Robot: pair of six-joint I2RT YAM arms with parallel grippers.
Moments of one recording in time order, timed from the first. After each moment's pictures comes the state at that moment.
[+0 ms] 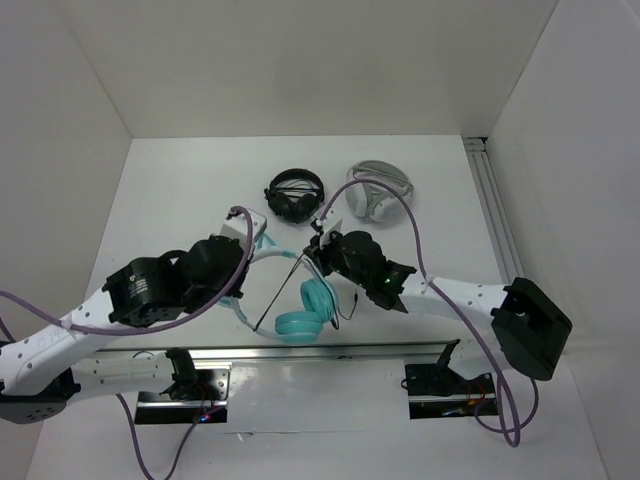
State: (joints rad) left arm -1.07 0.95 1.27 -1.07 -0.54 -0.34; right arm 0.90 1.34 0.71 0.35 0.11 0.07
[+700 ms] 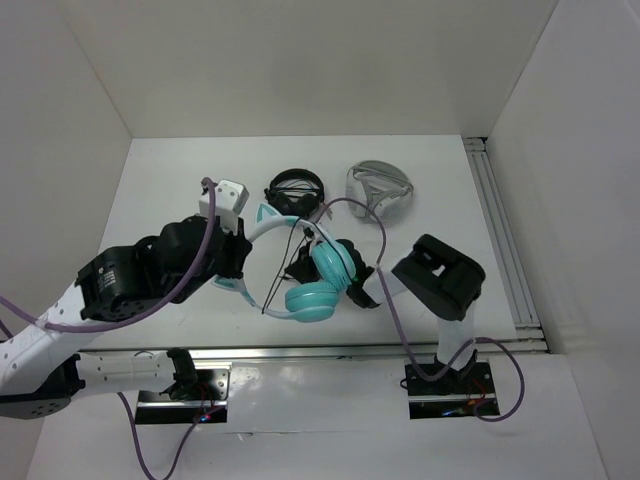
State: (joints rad) left arm -1.07 1.00 1.49 -1.08 -0.57 -0.43; right arm 0.83 1.85 0.67 0.93 -0.22 0.36
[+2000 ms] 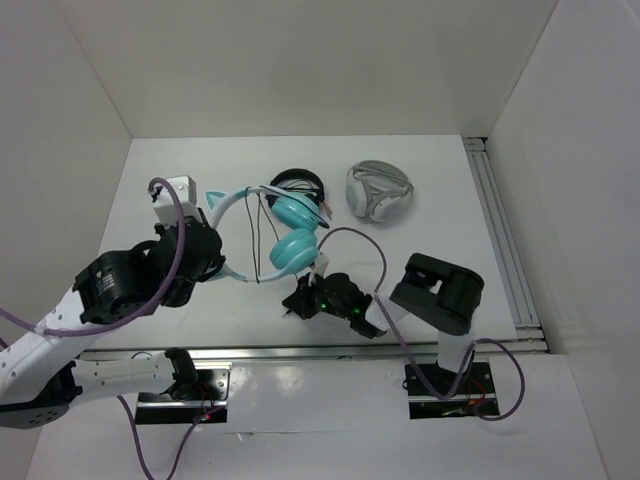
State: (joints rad) left arm -1.04 0.95 1.44 -1.17 -0.90 -0.76; right arm 0.97 1.93 0.52 1.11 -0.10 0.59
